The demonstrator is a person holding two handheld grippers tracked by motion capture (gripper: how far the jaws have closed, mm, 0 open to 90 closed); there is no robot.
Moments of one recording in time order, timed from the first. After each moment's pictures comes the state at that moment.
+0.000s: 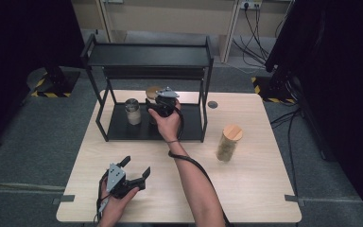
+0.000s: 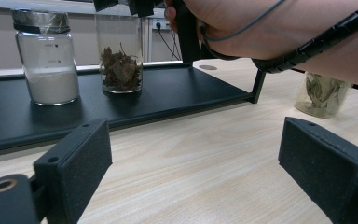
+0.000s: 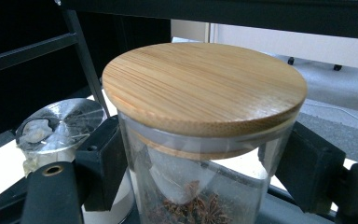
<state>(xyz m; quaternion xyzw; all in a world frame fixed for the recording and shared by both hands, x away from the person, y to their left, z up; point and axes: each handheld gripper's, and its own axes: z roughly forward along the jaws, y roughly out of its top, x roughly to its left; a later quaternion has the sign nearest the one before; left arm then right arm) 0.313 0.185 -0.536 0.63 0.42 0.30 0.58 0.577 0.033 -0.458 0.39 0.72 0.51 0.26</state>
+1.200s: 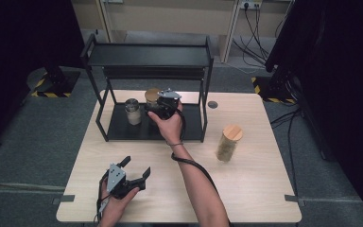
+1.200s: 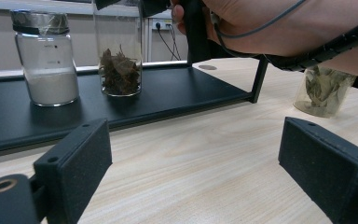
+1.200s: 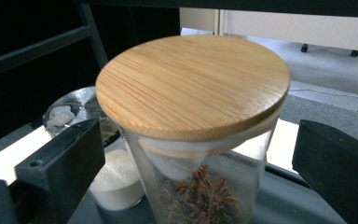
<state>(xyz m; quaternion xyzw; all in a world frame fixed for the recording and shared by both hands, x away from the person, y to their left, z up) 0.312 0.184 -0.536 0.63 0.41 0.30 0.58 0.569 0.027 -0.454 0.40 0.73 0.50 0.23</state>
